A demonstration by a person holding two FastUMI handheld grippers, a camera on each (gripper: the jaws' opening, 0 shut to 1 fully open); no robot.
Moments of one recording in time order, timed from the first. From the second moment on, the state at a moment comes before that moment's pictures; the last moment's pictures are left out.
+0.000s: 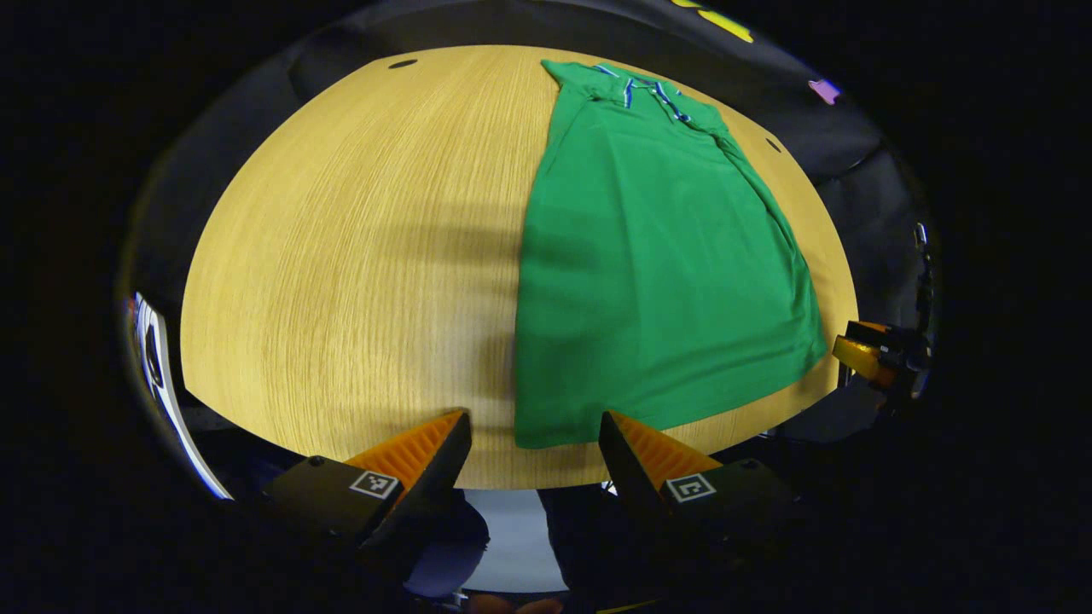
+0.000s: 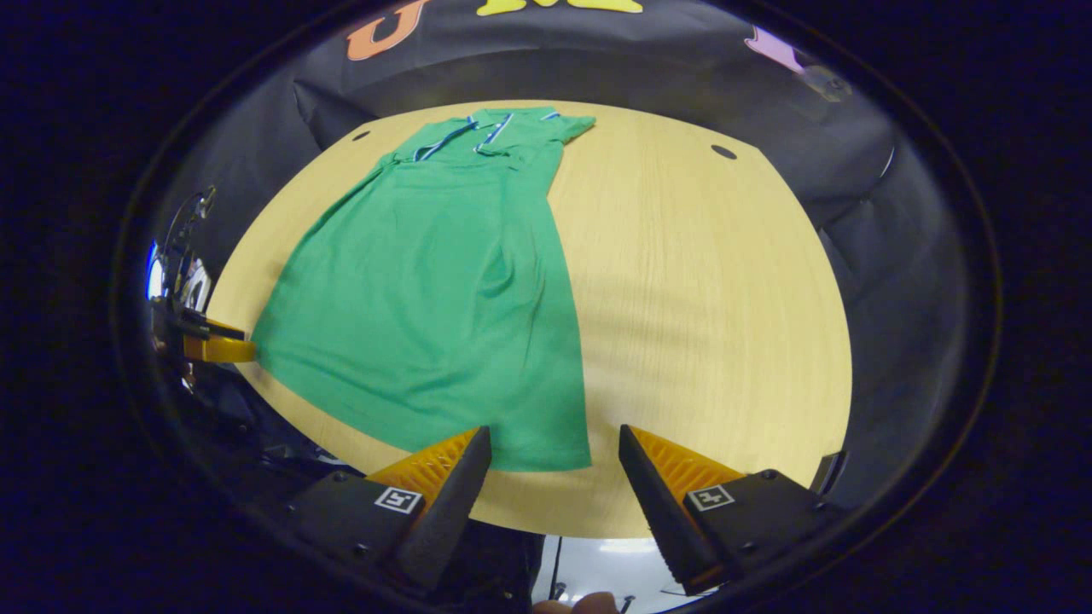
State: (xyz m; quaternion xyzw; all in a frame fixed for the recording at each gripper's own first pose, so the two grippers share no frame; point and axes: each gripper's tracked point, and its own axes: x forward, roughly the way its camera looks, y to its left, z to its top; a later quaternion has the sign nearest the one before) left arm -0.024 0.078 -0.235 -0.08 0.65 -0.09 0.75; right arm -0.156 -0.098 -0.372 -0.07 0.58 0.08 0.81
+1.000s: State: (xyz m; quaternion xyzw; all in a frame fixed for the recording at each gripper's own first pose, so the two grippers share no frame) left arm -0.022 0.067 -0.244 0.00 0.70 -0.07 0.71; right arm -0.163 -0.089 -0.405 -0.06 0.63 0.06 0.77
